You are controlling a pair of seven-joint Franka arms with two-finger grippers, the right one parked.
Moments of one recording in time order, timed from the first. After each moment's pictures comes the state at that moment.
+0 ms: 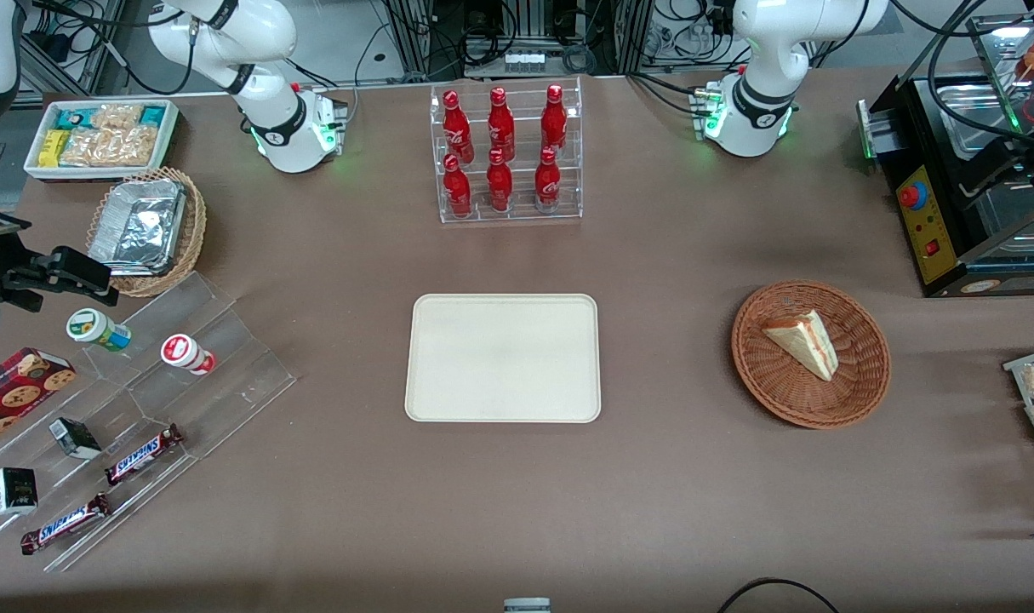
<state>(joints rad) 0.00 -0.19 0.03 -1.68 0.05 1.55 -0.14</state>
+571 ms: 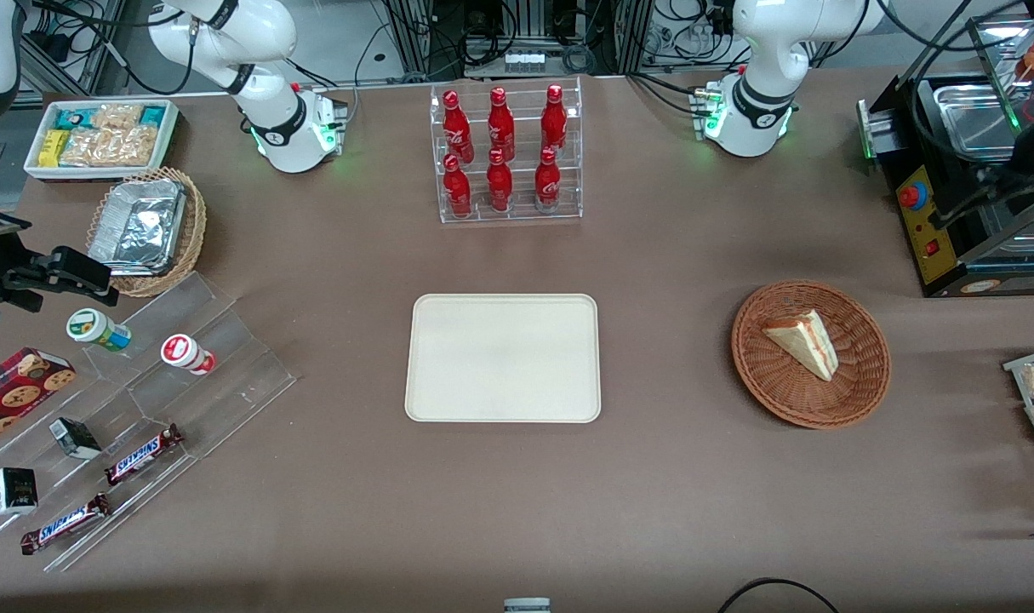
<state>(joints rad) -0.01 -0.09 0.04 -1.68 0.05 1.56 -0.19</state>
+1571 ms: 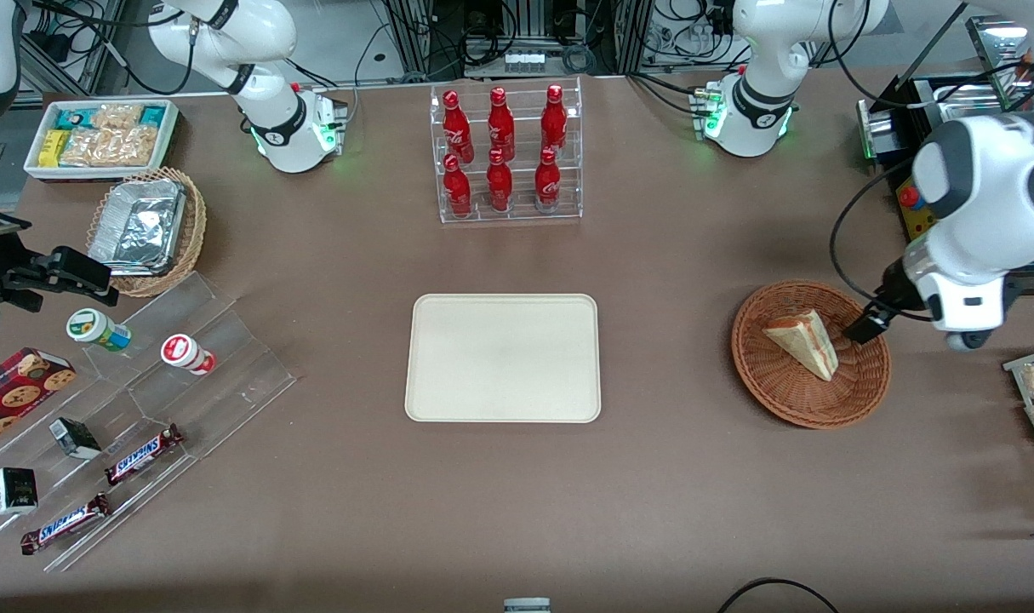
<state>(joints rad) -0.03 0.04 0.04 -2.13 0.00 2.18 -0.81</state>
